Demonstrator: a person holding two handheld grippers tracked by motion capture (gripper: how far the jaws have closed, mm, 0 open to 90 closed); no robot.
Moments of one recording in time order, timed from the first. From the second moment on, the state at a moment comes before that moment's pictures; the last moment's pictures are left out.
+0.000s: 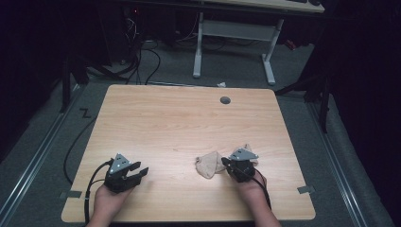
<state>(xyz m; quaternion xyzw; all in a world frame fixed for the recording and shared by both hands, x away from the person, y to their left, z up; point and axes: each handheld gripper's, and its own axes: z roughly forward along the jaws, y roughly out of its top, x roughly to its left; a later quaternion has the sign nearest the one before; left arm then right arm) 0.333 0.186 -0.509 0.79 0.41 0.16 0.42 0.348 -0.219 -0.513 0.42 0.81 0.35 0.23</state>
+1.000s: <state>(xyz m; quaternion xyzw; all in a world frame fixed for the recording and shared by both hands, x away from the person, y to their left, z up) 0.333 0.186 -0.509 0.79 0.41 0.16 0.42 0.326 -0.191 -0.522 0.37 0.84 0.33 0.21</state>
